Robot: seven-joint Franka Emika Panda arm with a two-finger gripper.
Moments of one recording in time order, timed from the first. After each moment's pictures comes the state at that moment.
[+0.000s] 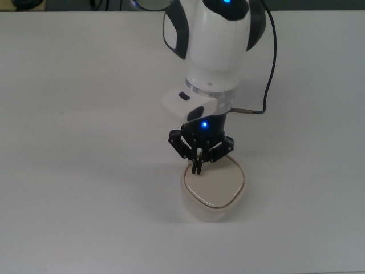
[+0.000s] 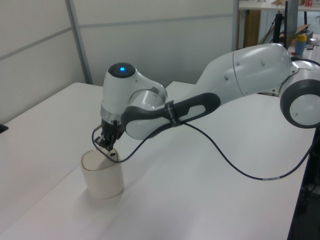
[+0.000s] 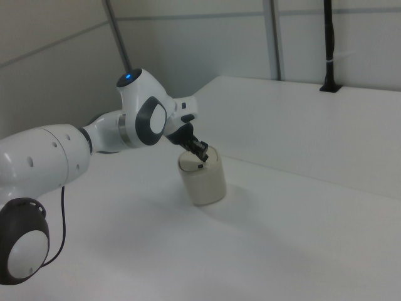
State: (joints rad) arm 0.06 0.53 0.16 -1.39 -0.30 2.31 0.49
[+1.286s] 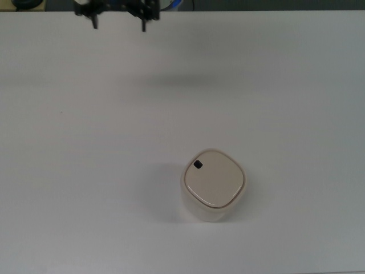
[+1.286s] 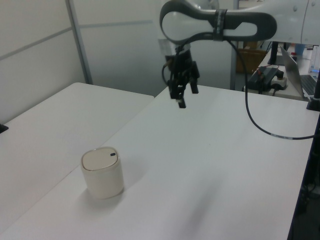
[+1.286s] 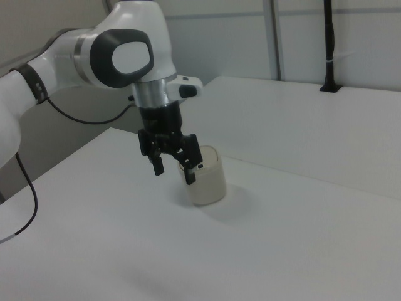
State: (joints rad) arm -0.18 0.16 0.15 -1.38 -0.10 1.38 -0.03
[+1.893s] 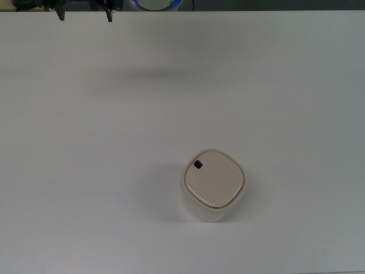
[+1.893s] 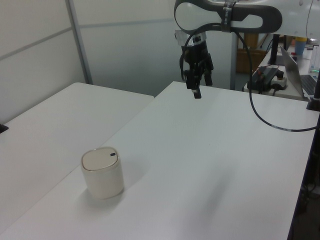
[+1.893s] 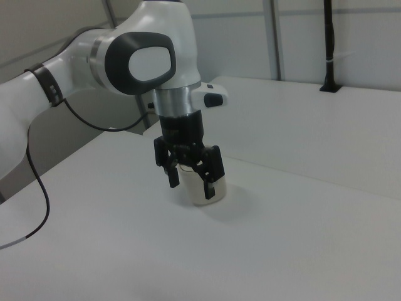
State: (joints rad) arm -0.28 0.14 0.15 -1.40 -0.10 1.37 -0.15
